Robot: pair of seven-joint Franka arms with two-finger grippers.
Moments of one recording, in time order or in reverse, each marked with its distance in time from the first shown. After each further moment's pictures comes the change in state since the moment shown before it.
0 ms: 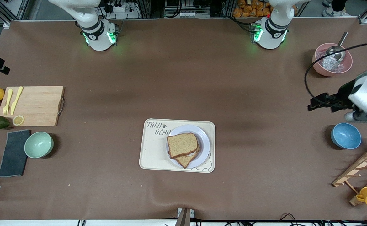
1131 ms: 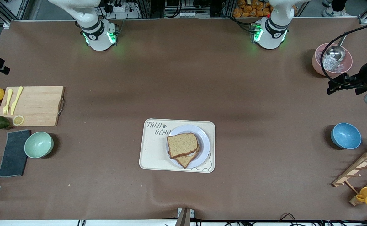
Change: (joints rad) left arm 0.000 -0.036 0.004 0.085 0.089 -0.177 -0.004; right arm 0.000 0.000 0.000 0.000 0.000 0.000 0.000
